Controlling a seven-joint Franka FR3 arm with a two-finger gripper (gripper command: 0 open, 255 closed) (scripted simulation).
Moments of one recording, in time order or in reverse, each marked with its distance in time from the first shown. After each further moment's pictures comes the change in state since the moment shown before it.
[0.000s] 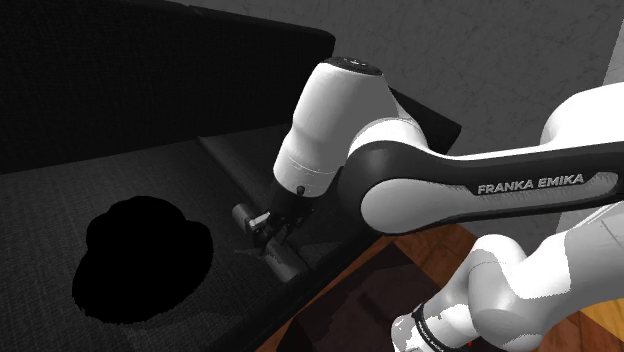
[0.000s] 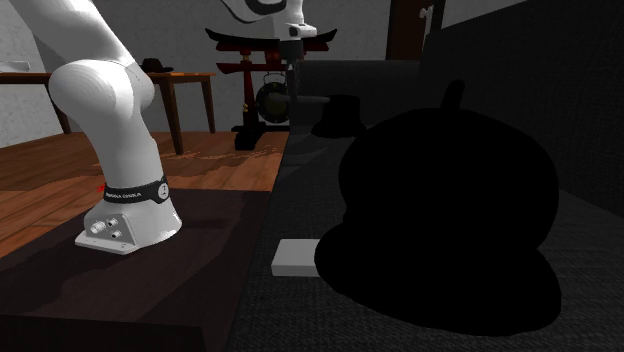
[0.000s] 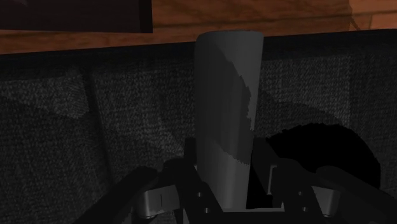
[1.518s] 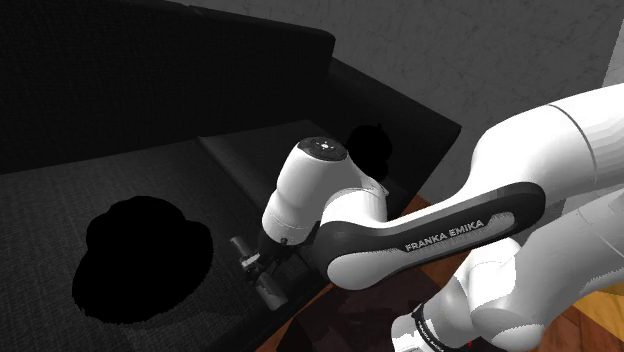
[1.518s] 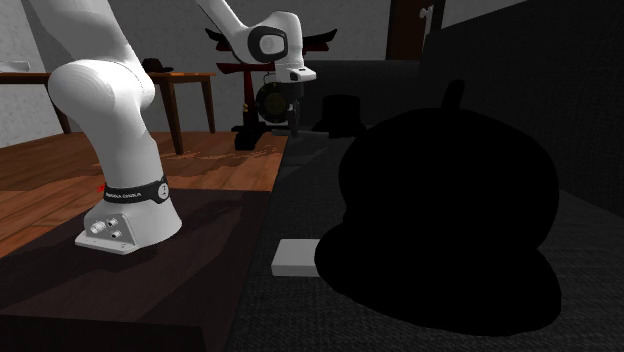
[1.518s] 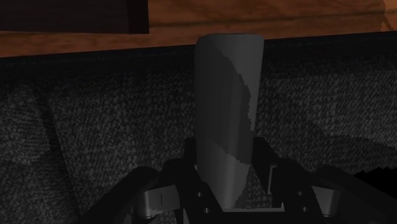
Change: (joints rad) arm -0.012 0.170 0.055 -0.162 -0.034 0.326 0.028
